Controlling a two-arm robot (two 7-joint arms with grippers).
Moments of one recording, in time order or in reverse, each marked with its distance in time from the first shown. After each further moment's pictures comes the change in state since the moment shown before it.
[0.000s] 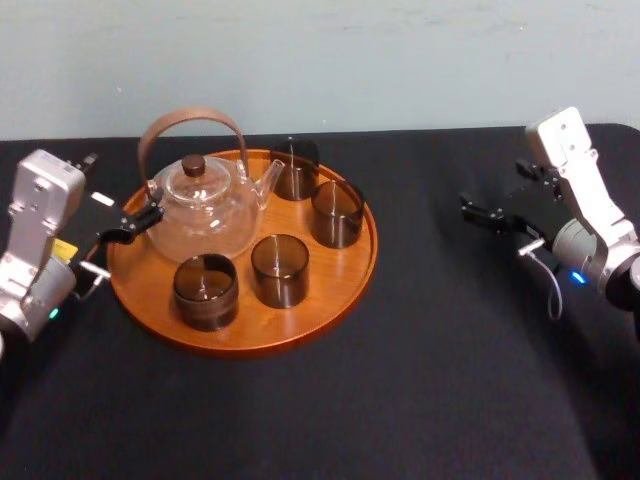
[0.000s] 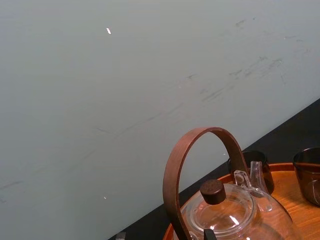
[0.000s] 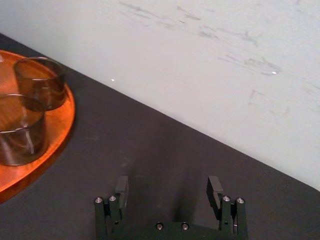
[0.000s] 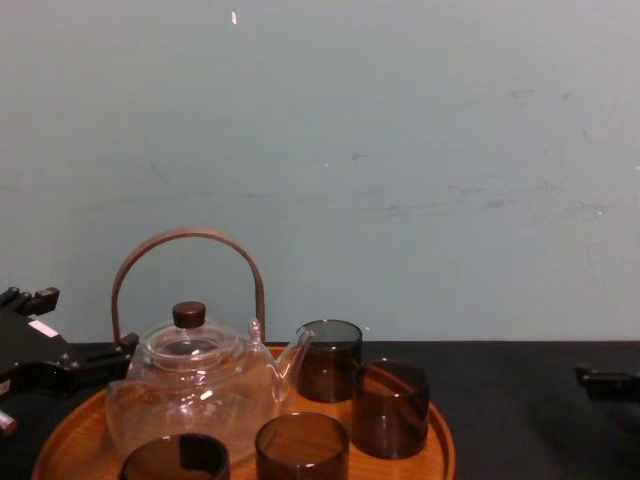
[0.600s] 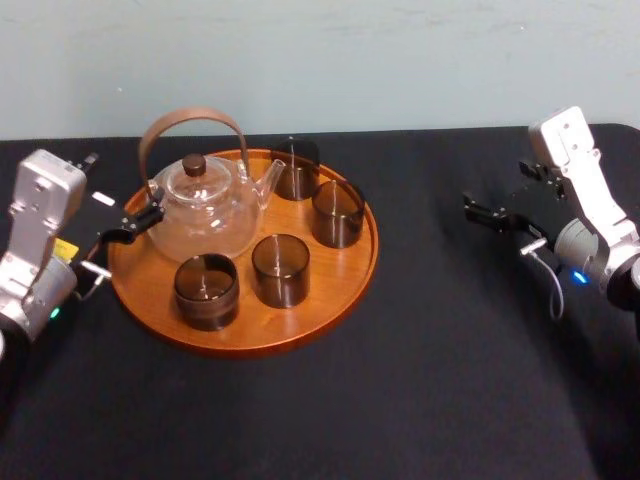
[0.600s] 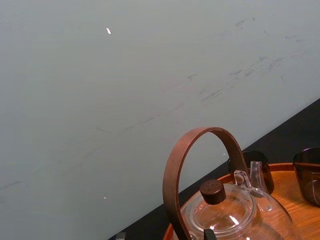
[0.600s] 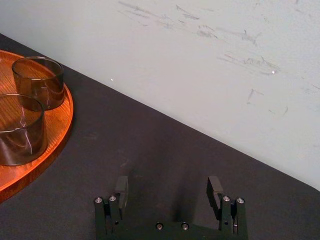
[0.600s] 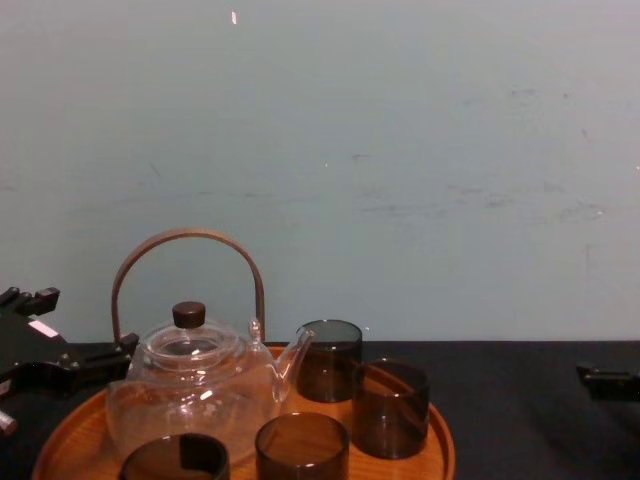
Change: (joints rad) left arm 0.000 0.000 0.000 0.000 0.000 0.000 0.000; right arm -0.001 -0.005 0.006 0.001 -0.005 0.001 -0.006
